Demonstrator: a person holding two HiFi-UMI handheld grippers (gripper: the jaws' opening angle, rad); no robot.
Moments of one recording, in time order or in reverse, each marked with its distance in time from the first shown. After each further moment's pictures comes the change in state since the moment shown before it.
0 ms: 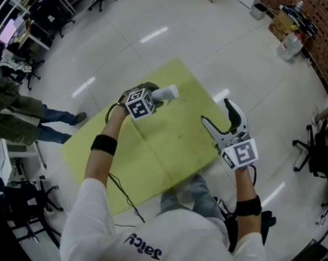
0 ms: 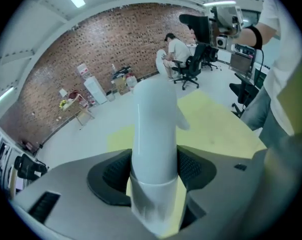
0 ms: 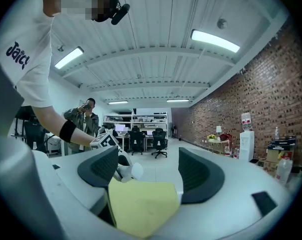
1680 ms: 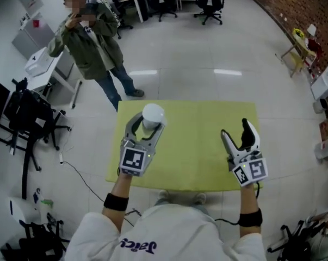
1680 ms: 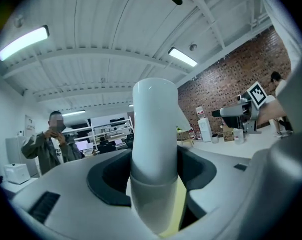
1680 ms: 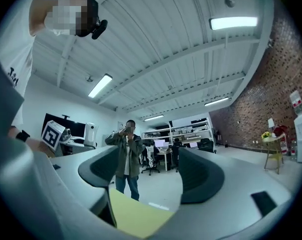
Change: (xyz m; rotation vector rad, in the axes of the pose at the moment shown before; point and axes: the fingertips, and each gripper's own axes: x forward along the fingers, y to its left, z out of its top) left arm -0.448 -0.165 -0.124 -0.715 -0.461 1.187; right arm 0.061 0.223 0.098 0.054 -0.143 0.476
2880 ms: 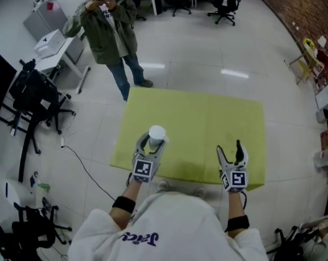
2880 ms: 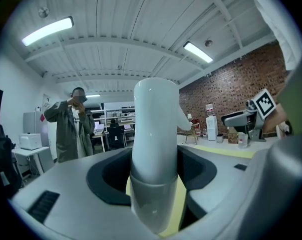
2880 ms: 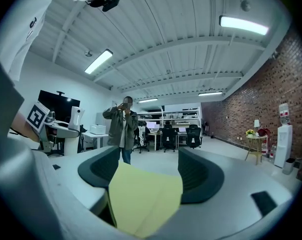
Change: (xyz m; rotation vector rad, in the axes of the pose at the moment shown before) left arm -0.103 -0.037 -0.157 -0.174 0.119 0.103; right arm -0.057 0.050 -0.152 -0.075 0.209 -0.138
